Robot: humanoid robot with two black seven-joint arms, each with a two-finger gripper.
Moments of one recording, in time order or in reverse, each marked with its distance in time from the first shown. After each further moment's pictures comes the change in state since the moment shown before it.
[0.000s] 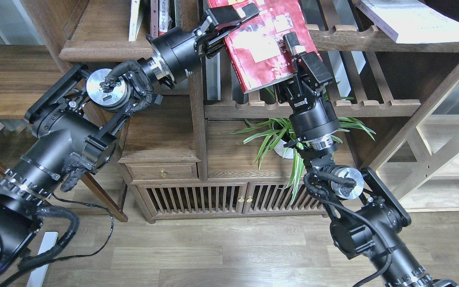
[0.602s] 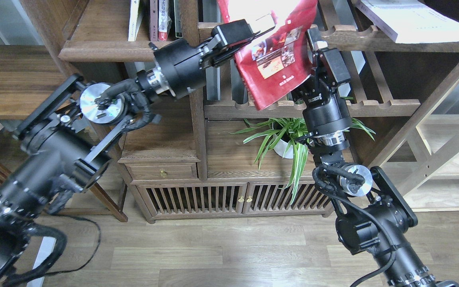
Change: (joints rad) left arm 0.113 0.078 0.023 -0.292 0.075 0.011 -0.008; right arm -0.001 -0.001 0.073 -0.023 -0.002 0.000 0.001
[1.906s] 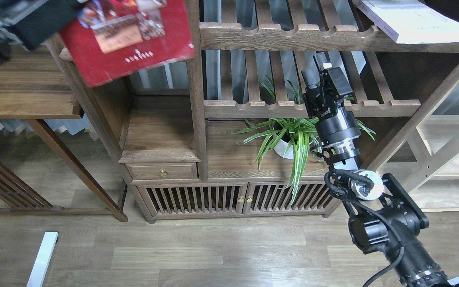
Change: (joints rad) left arm 0.323 0.663 -0.532 -0.513 0.272 -0.201 -0.012; right arm 0.006 -0.079 0.001 -0.198 -0.003 0.000 0.002
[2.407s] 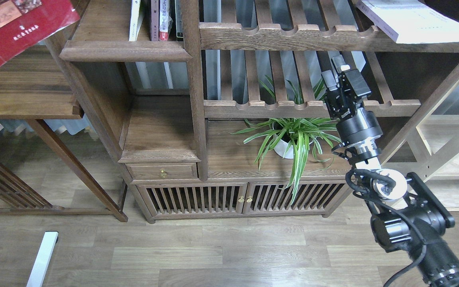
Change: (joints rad) left arm 0.299 -0.034 -0.399 0.000 0.168 0.000 0.012; right arm -0.007 -0.114 0.001 -0.008 0.003 0.000 -0.001
